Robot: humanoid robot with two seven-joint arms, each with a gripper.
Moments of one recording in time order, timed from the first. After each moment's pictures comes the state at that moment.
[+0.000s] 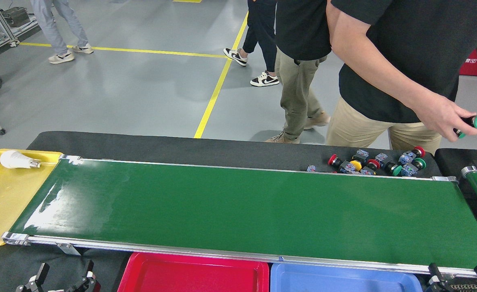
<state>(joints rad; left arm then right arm) 0.32 0.06 0.35 -1.68 -1.49 -0.25 0.11 0.36 -0.06 -0.54 -1.75 1.22 -0.44 0.06</state>
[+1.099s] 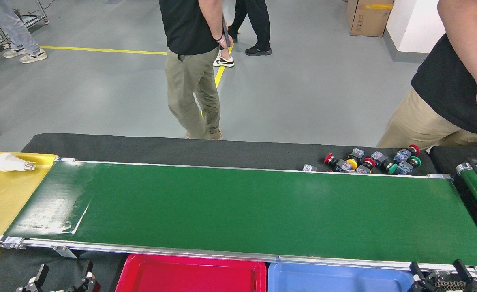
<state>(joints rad) 0.32 0.06 0.35 -1.68 -1.49 -0.25 0.10 0.35 -0.01 -0.47 -1.75 1.29 -0.46 0.03</state>
